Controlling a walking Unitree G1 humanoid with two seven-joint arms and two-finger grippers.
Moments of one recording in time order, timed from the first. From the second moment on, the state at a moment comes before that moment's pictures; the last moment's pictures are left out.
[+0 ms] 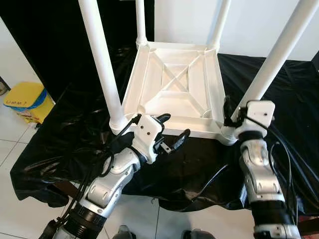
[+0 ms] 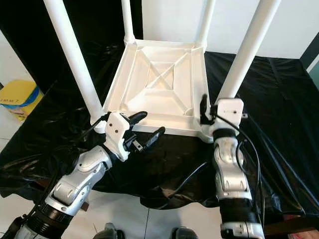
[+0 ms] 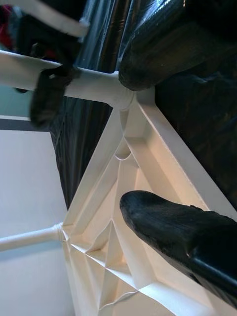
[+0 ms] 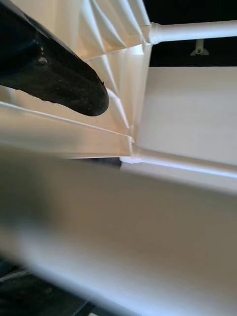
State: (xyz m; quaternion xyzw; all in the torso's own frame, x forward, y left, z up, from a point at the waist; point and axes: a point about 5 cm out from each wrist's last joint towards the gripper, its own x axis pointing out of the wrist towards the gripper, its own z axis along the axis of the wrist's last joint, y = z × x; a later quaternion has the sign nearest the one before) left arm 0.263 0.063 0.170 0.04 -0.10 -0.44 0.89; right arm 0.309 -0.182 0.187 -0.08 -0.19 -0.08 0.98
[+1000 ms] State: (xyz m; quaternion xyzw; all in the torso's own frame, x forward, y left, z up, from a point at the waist) left arm 0.260 0.062 0.142 0.09 -0.01 -0.47 0.88; right arm 0.317 -0.185 0.196 -0.03 -0.15 -0.08 0.99
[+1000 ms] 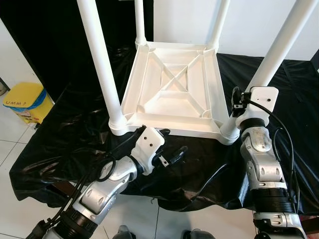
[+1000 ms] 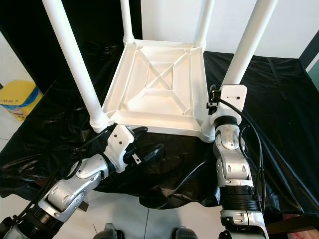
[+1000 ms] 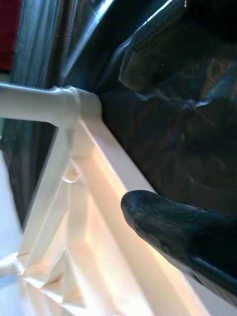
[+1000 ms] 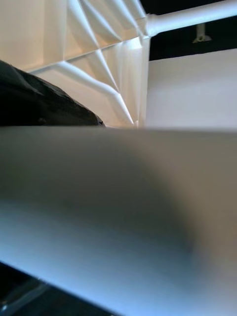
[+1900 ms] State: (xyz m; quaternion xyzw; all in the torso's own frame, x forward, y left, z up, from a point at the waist) left arm 0.273 0.082 0.119 0.12 0.12 -0.41 0.90; right arm 0.292 -0.209 0.195 0.23 -0.11 -0.08 0.96
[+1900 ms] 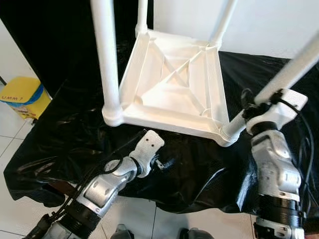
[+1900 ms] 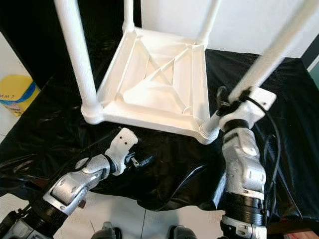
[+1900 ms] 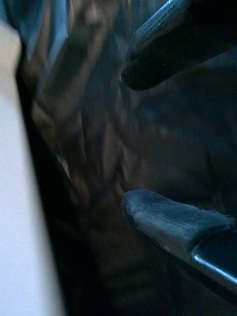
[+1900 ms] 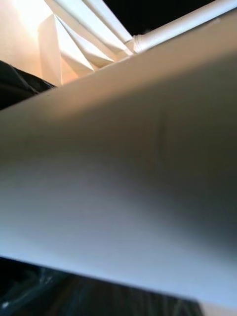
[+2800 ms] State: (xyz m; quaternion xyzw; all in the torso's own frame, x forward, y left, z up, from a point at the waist) left arm 0.367 0.107 0.181 0.08 0.06 -0.12 0.99; right arm 0.247 -0.236 0.156 0.48 -0.10 -0.07 0.87
